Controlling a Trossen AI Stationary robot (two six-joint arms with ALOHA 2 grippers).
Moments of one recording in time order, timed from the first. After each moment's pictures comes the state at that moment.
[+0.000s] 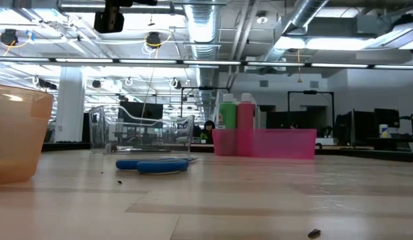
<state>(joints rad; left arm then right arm) -0.11 1.08 0.98 -0.45 -0.04 -0.92 0.31 0.63 0.74 0.00 0.14 0.15</state>
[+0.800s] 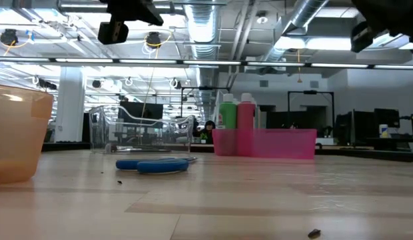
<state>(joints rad) -0.12 1.17 0.98 -0.44 -0.08 -0.93 0.09 0.00 0.17 0.06 -0.06 0.13</state>
